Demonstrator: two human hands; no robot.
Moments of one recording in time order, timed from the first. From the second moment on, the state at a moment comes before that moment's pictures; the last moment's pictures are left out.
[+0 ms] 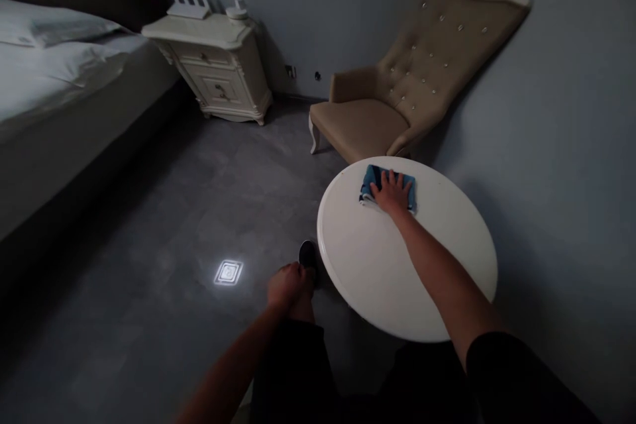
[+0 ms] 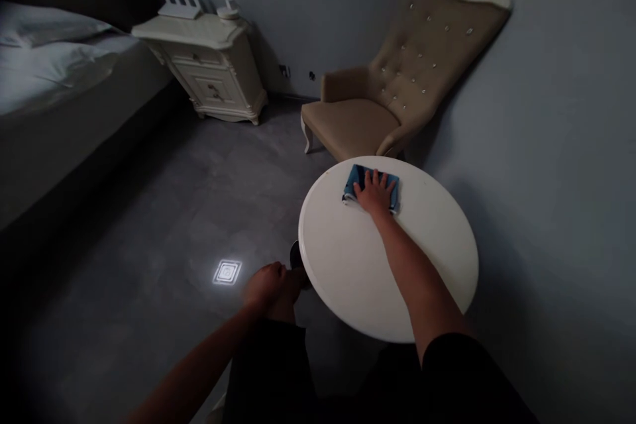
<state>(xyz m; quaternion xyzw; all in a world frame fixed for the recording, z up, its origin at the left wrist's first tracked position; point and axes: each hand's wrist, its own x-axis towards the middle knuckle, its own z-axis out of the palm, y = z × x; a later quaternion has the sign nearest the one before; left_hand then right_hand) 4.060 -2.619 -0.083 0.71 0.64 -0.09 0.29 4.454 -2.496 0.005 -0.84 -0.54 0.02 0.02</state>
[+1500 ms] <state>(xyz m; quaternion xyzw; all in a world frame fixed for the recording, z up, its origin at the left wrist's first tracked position) 4.055 -2.625 -0.072 0.70 0.64 -0.08 0.31 4.385 -2.493 0.009 -0.81 -0.59 0.04 0.02</state>
